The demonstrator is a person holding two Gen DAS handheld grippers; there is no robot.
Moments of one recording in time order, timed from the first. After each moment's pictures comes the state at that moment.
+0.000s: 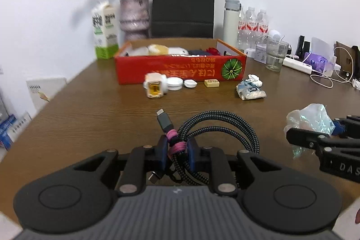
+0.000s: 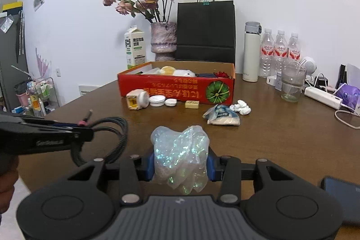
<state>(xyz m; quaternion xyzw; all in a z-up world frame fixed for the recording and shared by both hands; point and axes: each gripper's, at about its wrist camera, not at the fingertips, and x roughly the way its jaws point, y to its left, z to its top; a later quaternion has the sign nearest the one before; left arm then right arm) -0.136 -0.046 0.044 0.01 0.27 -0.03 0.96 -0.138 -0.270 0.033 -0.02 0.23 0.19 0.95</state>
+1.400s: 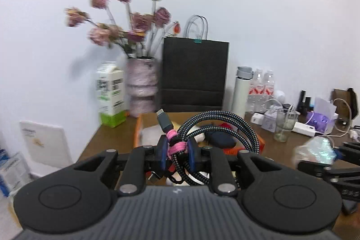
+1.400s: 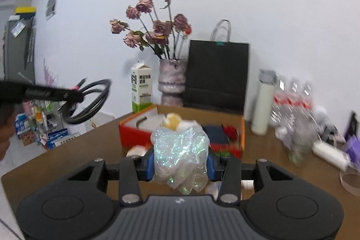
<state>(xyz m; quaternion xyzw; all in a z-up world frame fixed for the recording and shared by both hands) -0.025 0.028 0.162 -0.01 0.18 -0.08 0.98 -0.054 -0.241 0.119 -0.05 0.17 0.21 0.96</state>
